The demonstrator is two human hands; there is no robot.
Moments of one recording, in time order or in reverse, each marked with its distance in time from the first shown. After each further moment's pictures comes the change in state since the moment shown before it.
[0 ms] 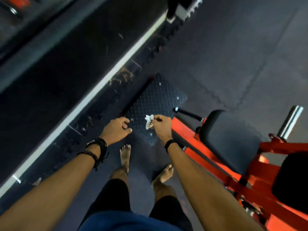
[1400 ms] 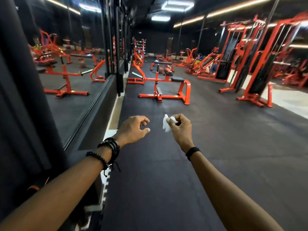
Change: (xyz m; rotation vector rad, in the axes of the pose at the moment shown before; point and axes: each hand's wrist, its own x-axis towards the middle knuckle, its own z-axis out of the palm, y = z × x) left_hand 0.339 1.023 -0.286 0.327 0.217 1.278; right_hand 0.464 -0.559 -0.658 0.232 1.009 -0.615
